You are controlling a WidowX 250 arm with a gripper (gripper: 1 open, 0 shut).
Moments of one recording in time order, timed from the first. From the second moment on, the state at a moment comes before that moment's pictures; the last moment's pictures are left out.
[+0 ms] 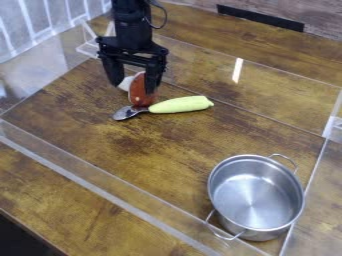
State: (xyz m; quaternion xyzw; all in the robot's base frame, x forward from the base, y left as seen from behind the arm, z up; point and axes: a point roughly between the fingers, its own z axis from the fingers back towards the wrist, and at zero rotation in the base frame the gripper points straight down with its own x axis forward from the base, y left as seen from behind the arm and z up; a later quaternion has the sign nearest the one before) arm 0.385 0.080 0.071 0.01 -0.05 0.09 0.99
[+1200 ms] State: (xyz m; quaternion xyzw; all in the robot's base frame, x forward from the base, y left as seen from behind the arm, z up) arm 0.391 0.079 0.052 0.00 -0.04 0.09 0.99
